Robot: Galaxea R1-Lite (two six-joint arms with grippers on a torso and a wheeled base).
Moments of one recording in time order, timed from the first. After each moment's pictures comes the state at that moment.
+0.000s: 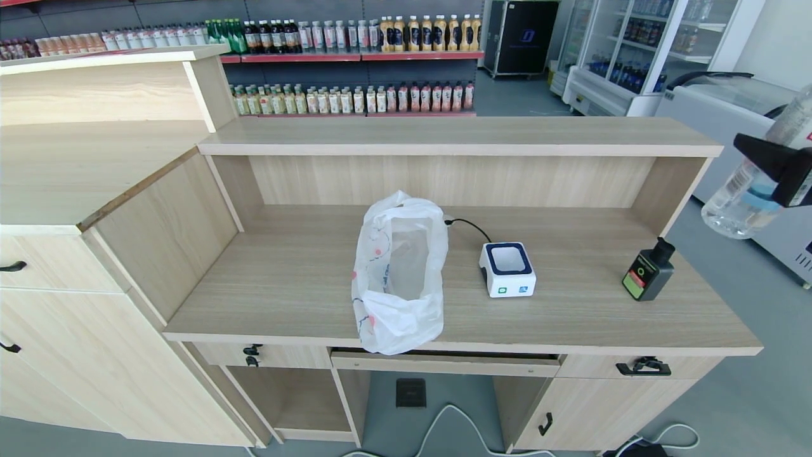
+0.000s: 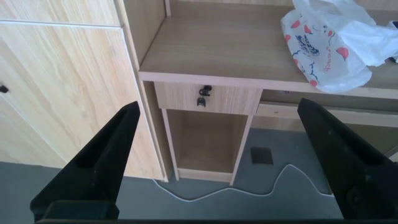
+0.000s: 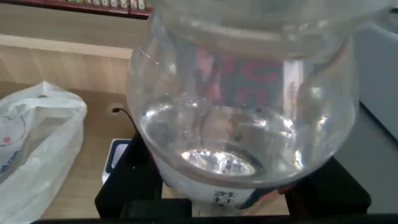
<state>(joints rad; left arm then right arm) 0.00 0.00 0.00 0.00 0.04 -0.01 -0.04 1.29 -0.75 -0.71 0.04 -0.18</state>
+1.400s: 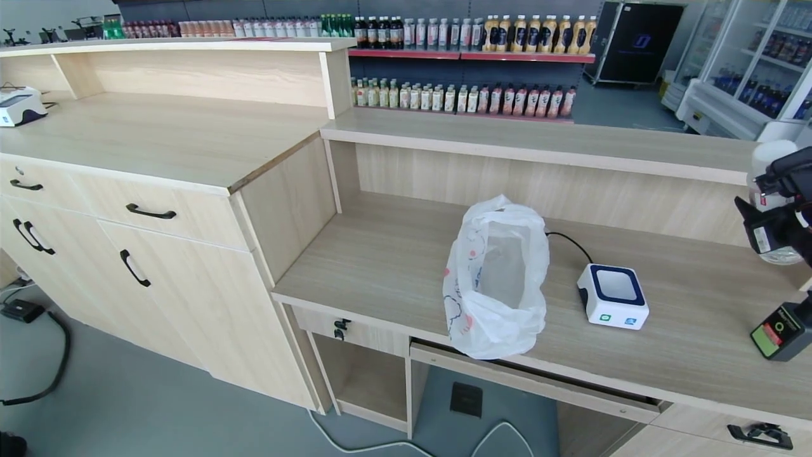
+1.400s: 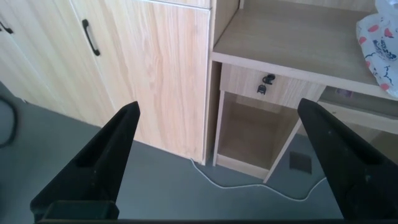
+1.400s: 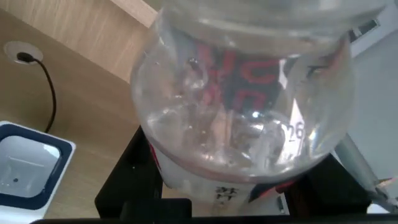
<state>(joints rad) 0.00 0.00 0.00 0.00 0.04 -0.01 -0.28 1.69 -0.69 -1.14 0.01 -0.73</state>
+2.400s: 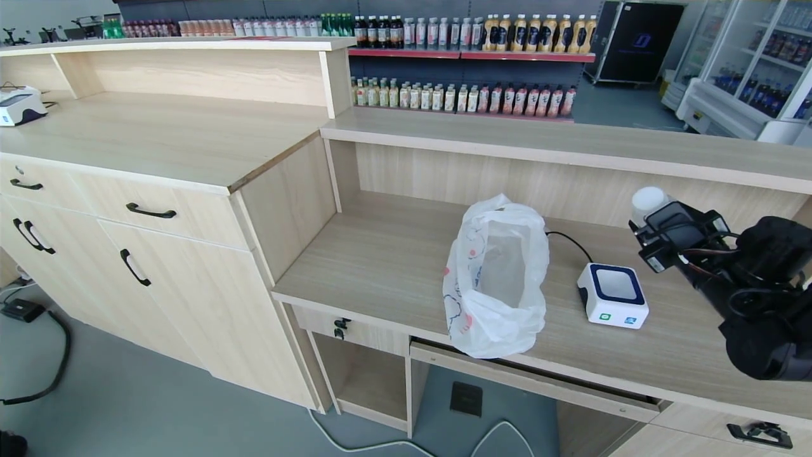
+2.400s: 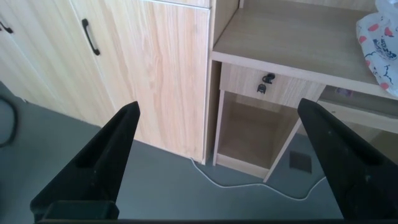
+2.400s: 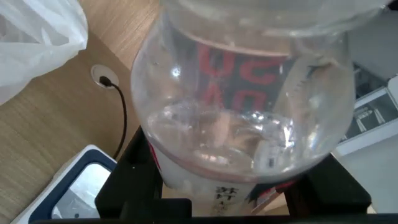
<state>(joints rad) 0.00 0.00 0.00 0.00 0.04 -0.01 -0.10 2.05 -0.68 -1.57 0.11 -0.88</state>
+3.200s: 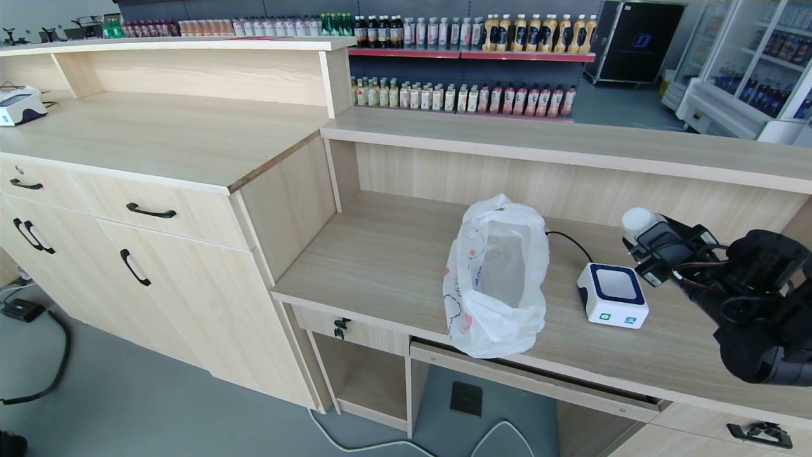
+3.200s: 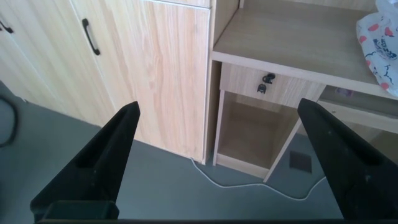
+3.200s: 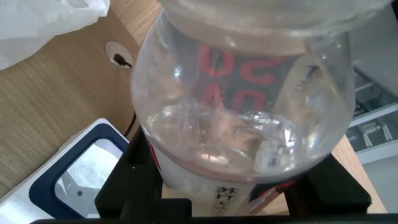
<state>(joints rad) 0.00 0.00 0.00 0.00 0.04 -0.01 -0.14 2.12 -0.68 -1.57 0.20 -0.95</state>
